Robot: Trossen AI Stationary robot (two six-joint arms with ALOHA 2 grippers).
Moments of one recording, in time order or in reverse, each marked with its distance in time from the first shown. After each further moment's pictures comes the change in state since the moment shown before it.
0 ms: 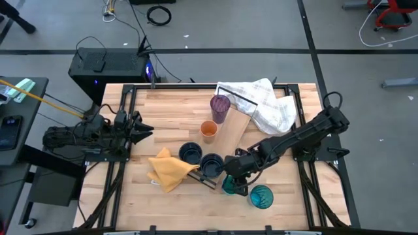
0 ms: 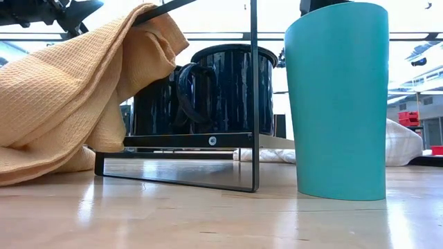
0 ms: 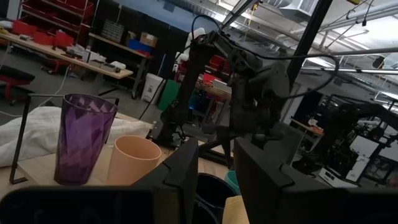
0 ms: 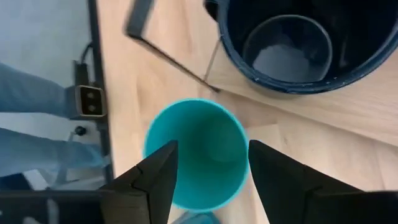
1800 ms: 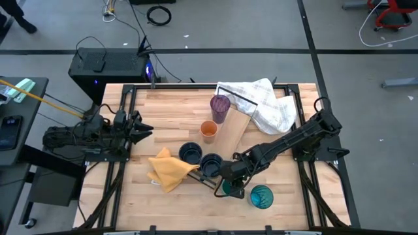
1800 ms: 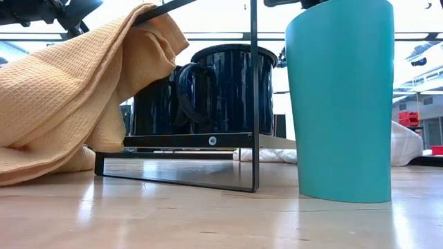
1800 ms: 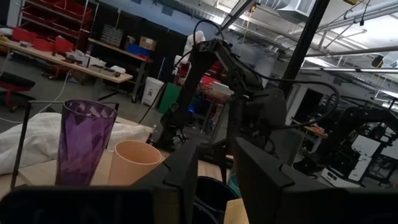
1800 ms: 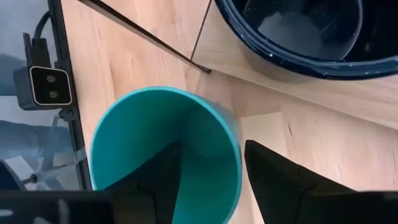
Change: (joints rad) left arm 0.000 -0.001 0.001 0.012 0.000 0.021; right arm -0.006 0.110 -0.009 0.010 -0.018 -0.001
